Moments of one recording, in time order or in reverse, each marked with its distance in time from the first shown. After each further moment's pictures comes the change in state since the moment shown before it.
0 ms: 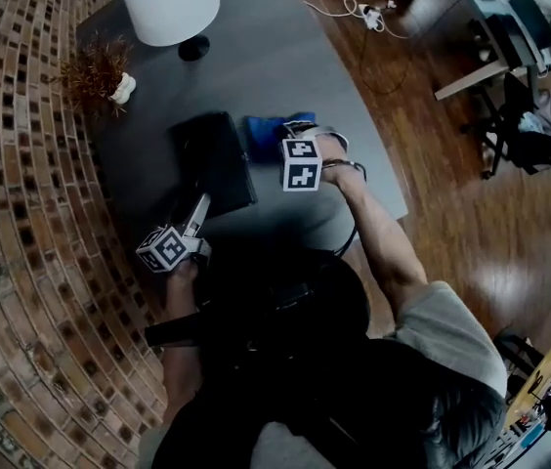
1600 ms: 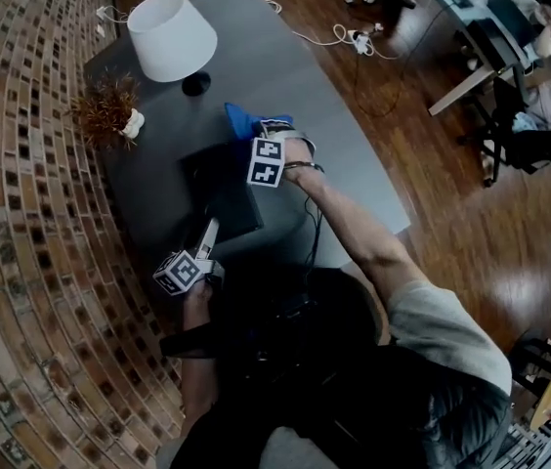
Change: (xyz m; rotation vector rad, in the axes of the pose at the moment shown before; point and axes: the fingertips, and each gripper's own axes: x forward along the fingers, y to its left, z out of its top) left arm -0.004 0.007 -0.002 -0.030 -0.059 -0.003; right arm 0.035 -0.102 0.036 0.137 0.019 -0.307
